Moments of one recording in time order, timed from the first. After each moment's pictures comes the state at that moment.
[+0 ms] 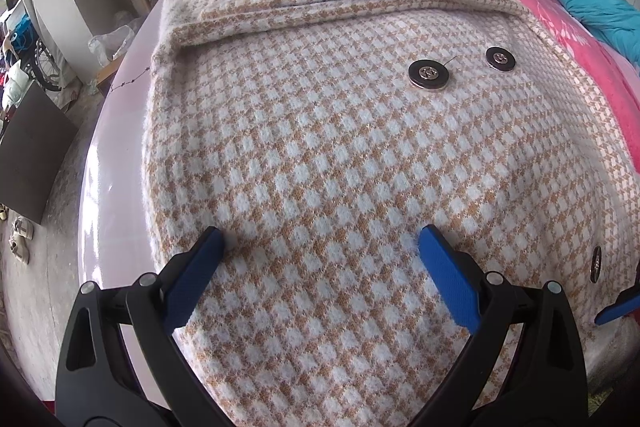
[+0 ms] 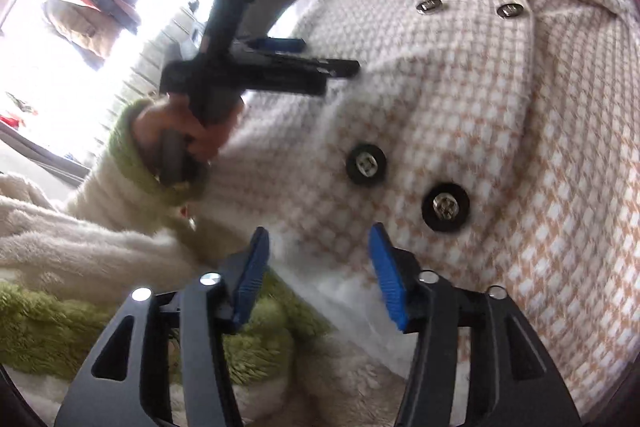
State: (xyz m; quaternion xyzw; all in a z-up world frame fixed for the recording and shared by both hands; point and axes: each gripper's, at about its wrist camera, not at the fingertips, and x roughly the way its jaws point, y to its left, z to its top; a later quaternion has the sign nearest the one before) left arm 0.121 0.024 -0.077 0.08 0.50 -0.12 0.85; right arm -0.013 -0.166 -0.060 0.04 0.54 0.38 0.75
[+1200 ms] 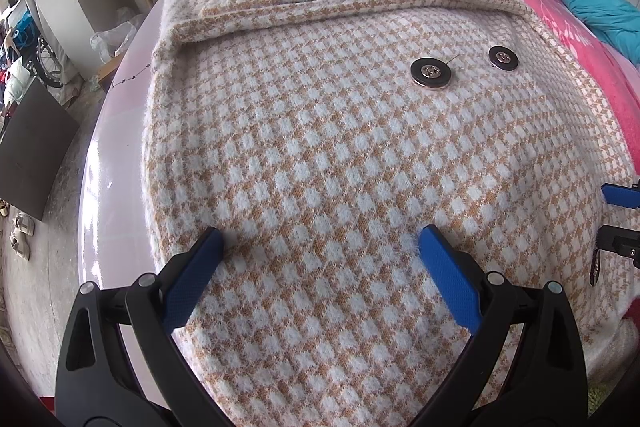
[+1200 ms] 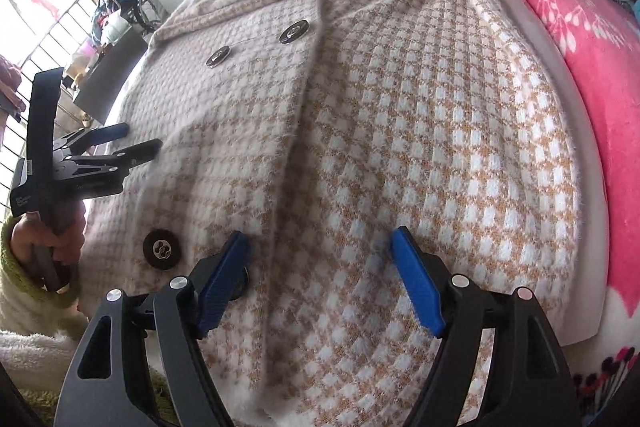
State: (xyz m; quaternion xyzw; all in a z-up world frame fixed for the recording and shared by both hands) left arm 0.123 0.021 -0.077 0.08 0.50 -0.11 0.85; right arm 0.031 -0.217 -0.083 0.06 0.53 0.13 0.84
